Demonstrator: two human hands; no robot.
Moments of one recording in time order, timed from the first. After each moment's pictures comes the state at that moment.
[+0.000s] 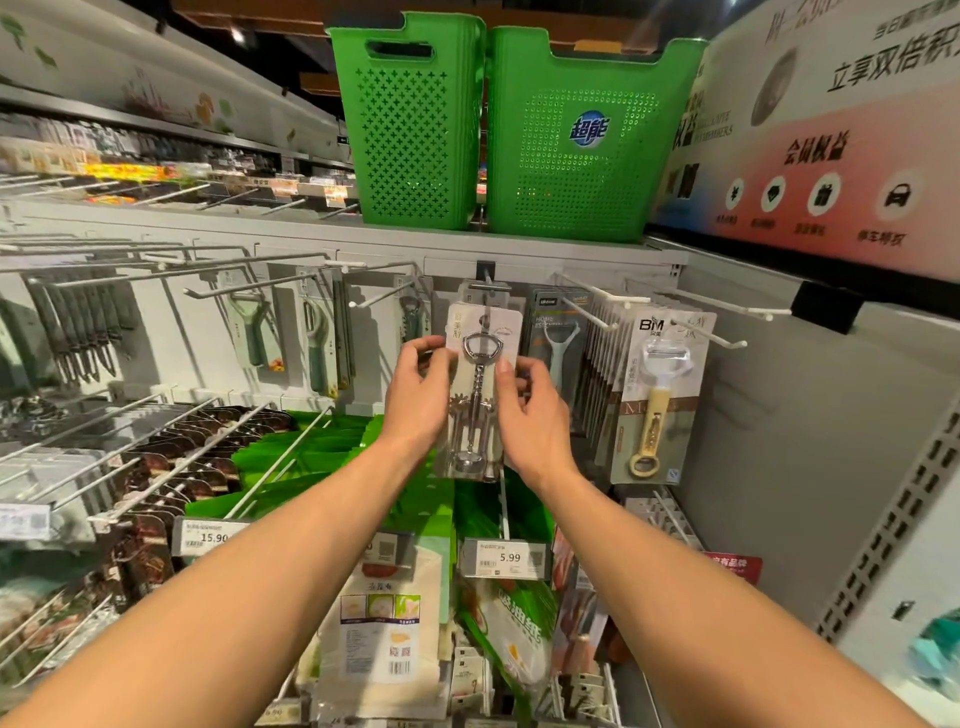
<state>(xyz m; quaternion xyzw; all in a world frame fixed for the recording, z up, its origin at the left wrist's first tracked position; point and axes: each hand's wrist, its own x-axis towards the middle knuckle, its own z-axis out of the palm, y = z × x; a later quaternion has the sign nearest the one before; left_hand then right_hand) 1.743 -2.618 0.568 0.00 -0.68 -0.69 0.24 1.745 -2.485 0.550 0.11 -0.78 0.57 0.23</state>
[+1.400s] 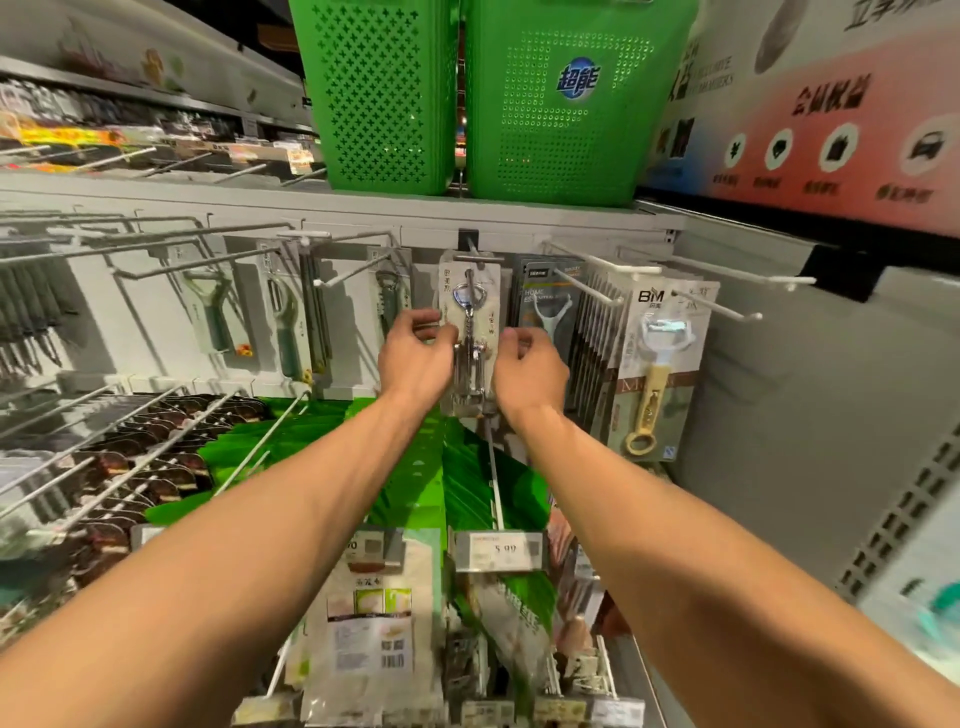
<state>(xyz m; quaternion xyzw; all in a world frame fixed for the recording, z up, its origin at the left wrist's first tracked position) 1.685 -2.618 0.569 0.04 -0.76 -0.60 0.25 1.695 -2.494 0.565 -0.05 -0.79 0.56 0.24</state>
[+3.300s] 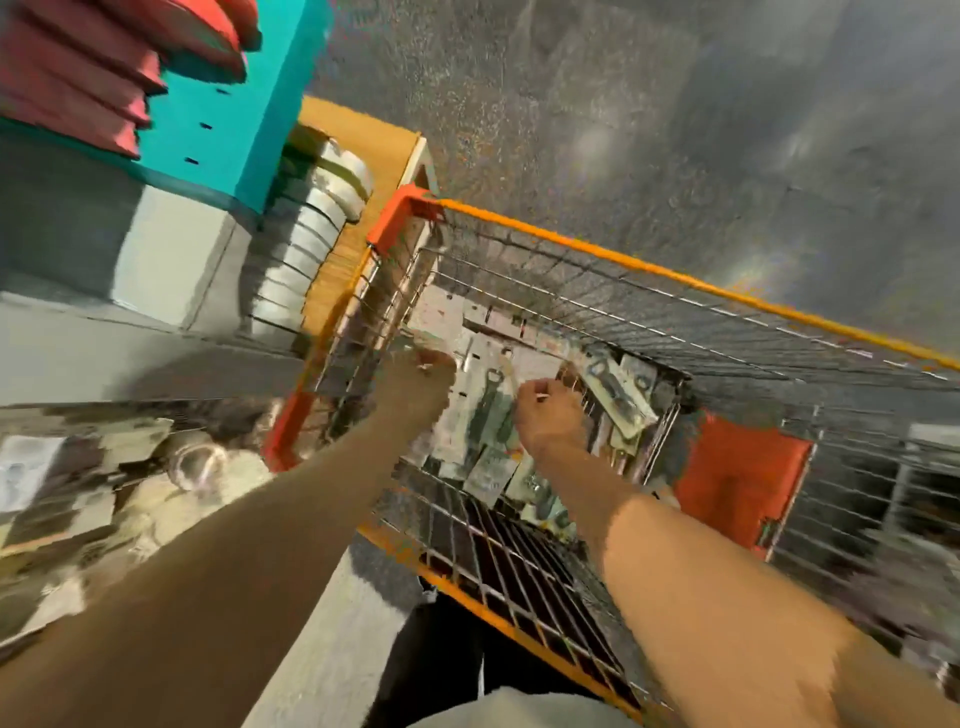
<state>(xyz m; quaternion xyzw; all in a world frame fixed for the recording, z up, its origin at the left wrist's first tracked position) 2.021 -2.124 0.016 -0.17 -0.80 -0.25 -0.51 2.191 -2.082 0.006 -0.74 -0.47 0.49 -0.02</state>
